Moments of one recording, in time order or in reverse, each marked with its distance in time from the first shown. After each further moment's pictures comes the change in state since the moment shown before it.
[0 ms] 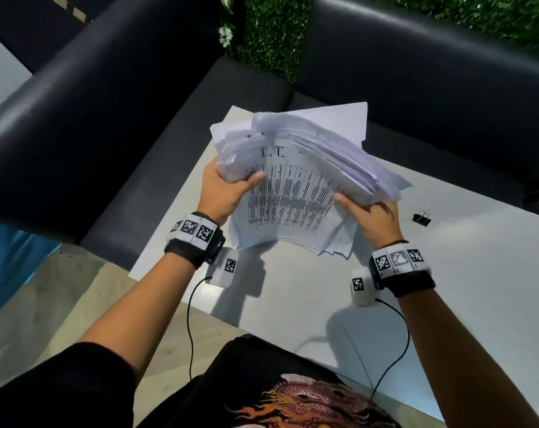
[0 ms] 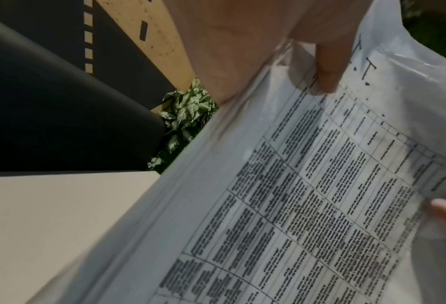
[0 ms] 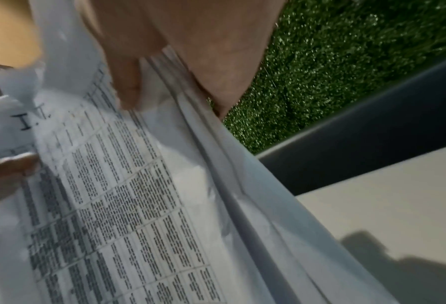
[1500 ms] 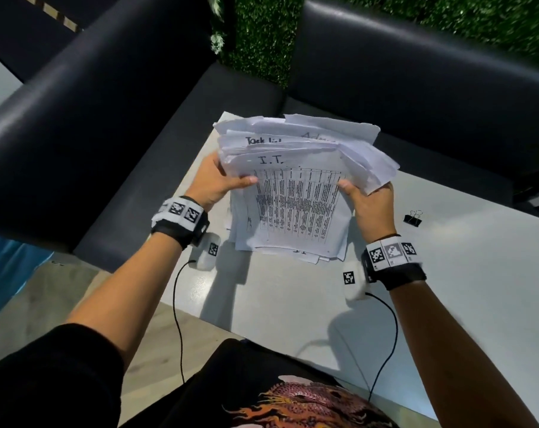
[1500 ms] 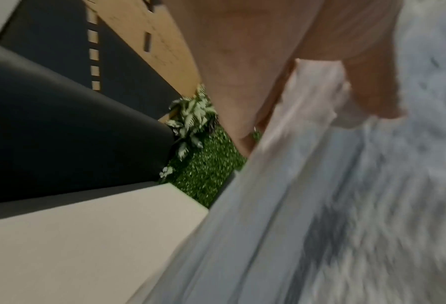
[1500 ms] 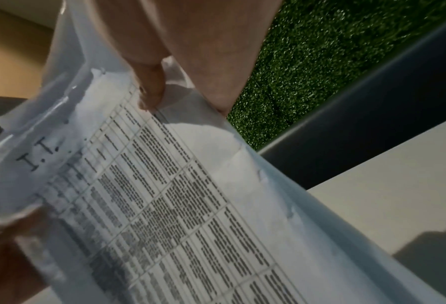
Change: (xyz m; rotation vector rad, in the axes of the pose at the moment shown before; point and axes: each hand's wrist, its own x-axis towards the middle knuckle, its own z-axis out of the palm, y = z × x) left_hand 0.030 0.008 -0.007 0.027 -0.244 -0.127; right_hand 0.016 -0.009 -0.007 0.236 0.186 -0.080
